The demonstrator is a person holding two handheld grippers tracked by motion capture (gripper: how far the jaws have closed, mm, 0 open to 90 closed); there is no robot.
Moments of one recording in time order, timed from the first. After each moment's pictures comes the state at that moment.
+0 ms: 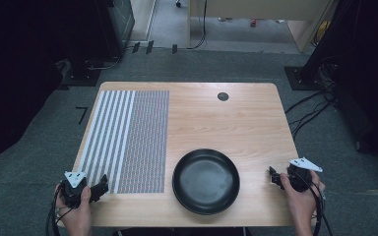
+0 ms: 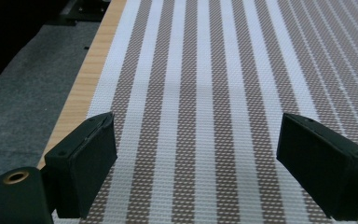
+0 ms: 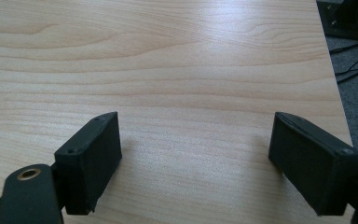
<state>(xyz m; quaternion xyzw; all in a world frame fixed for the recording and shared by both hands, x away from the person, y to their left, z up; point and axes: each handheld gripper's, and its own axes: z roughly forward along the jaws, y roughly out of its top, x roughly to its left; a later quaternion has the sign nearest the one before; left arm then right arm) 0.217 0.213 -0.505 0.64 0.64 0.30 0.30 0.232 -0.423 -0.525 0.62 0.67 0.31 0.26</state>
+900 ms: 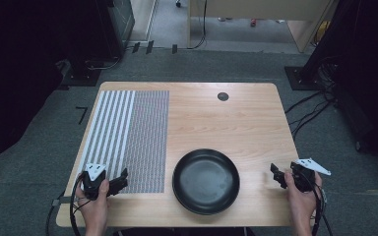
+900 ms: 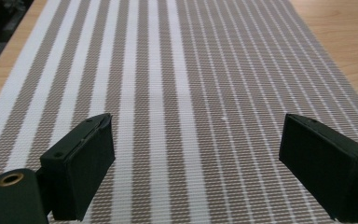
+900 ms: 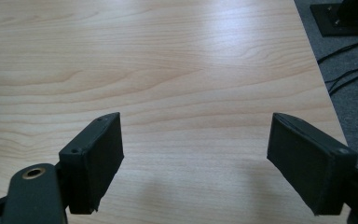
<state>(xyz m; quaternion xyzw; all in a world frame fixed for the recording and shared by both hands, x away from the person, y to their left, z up) 0.231 0.160 -0.490 0.67 0.60 0.27 0.35 0.224 -0.421 -0.510 0.65 0.62 0.36 0.25</state>
